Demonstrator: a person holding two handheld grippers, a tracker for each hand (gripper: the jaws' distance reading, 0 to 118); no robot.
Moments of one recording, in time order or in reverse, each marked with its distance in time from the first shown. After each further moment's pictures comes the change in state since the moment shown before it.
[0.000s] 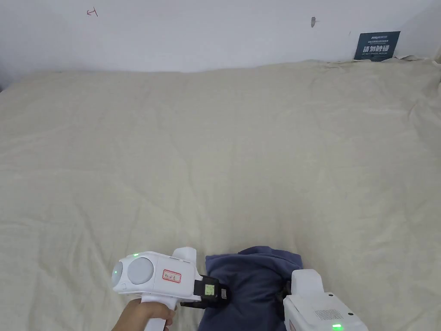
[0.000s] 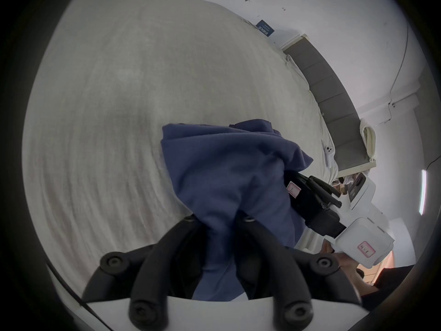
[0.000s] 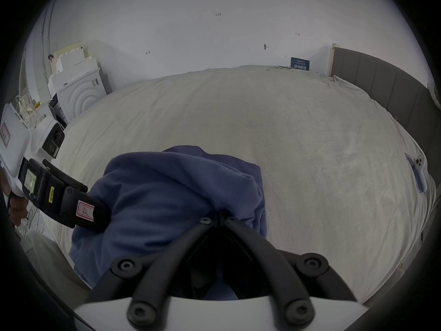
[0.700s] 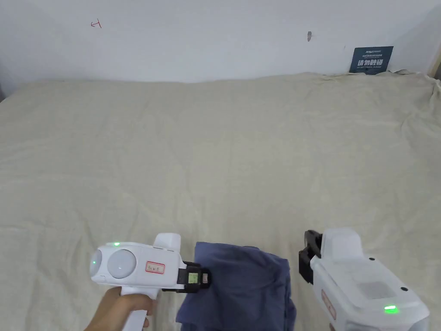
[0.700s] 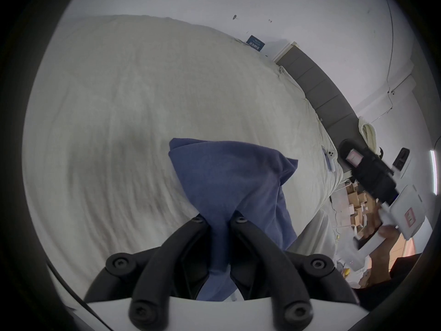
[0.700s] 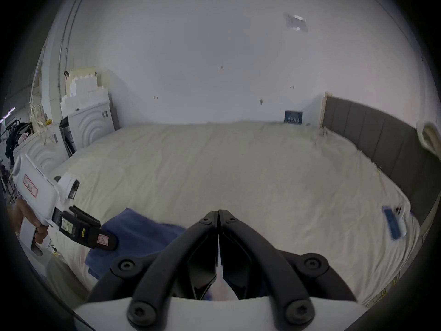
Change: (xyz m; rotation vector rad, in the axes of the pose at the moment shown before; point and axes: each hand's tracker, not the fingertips) left arm 0.026 0.009 0.057 0.131 0.104 -0.128; right arm 0.032 0.085 0.101 0.312 -0.020 0.065
